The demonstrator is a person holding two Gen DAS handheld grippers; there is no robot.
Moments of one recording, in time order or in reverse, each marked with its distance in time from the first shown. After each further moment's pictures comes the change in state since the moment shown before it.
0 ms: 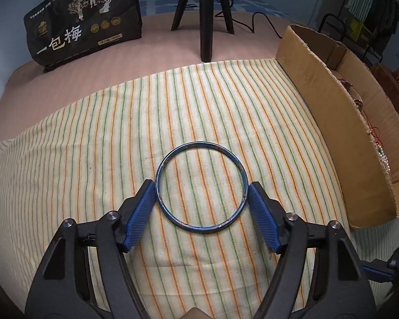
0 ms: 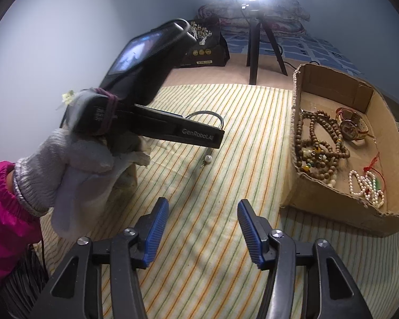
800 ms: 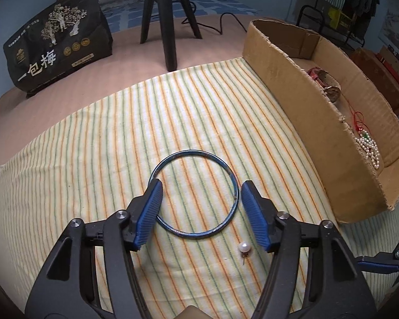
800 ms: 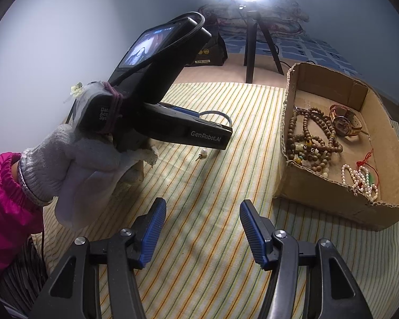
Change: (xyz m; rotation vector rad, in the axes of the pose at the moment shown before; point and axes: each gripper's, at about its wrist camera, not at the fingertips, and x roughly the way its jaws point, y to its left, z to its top) left arm -0.003 -0.029 0.001 0.117 -0.036 -0.037; right arm -0.013 -0.003 -0.010 -0.006 -0.012 -0.004
